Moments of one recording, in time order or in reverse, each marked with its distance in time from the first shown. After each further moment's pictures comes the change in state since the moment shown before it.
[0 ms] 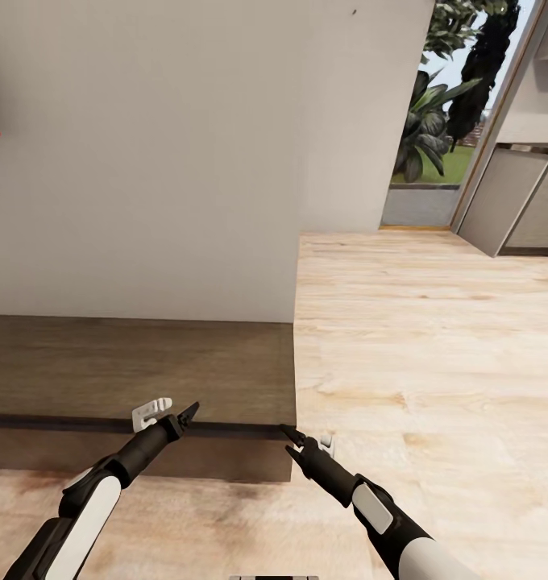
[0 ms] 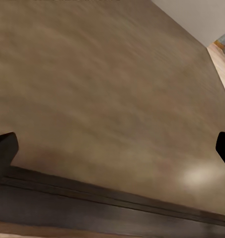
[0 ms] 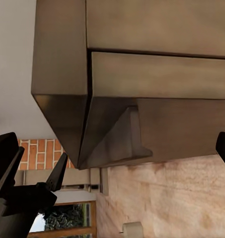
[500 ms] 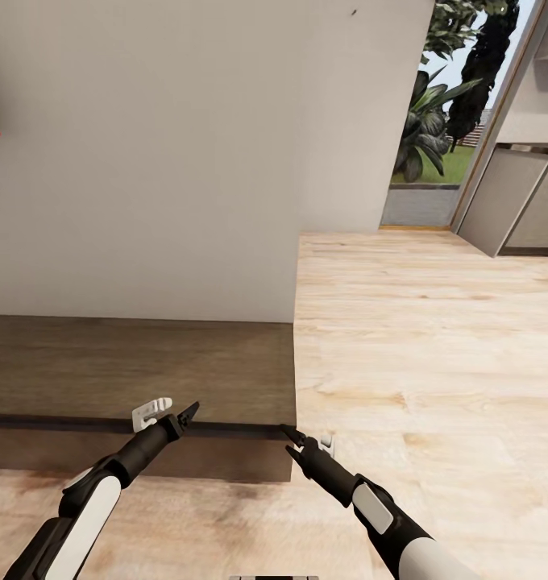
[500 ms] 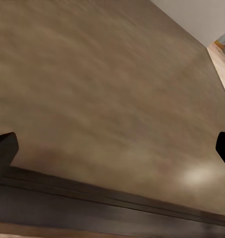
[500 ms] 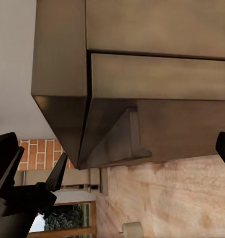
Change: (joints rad) left arm 0.000 0.000 0.000 0.000 0.000 0.000 0.000; right arm 0.000 -0.001 0.000 0.000 0.000 0.000 0.000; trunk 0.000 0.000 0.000
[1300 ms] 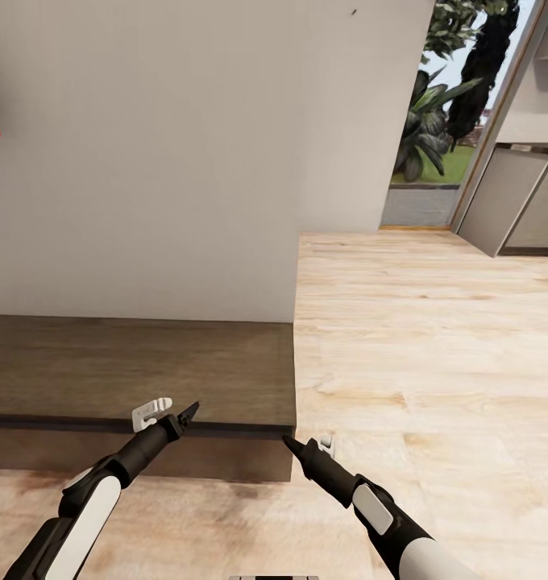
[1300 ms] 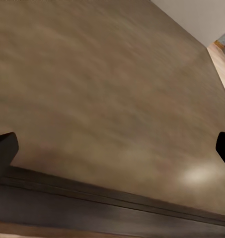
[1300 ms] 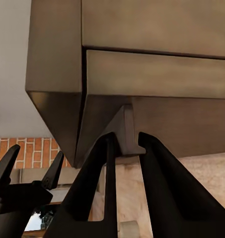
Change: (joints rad) left arm 0.000 0.000 0.000 0.000 0.000 0.000 0.000; right arm 0.001 -0.001 0.001 0.000 0.013 -0.008 -0.002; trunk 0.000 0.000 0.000
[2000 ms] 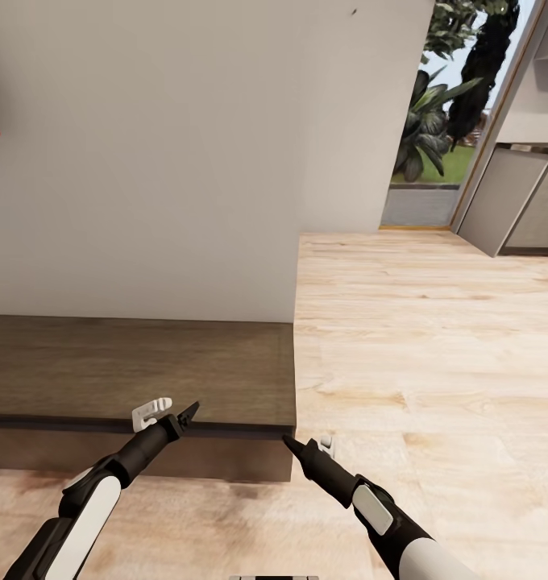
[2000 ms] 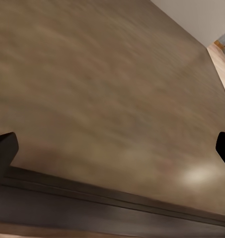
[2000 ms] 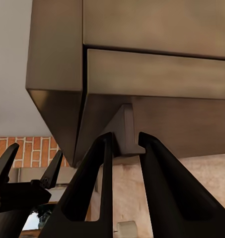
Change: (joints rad) left arm 0.000 0.000 0.000 0.000 0.000 -0.001 0.000; right arm 0.000 0.000 0.002 0.003 0.006 -0.011 0.006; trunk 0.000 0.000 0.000
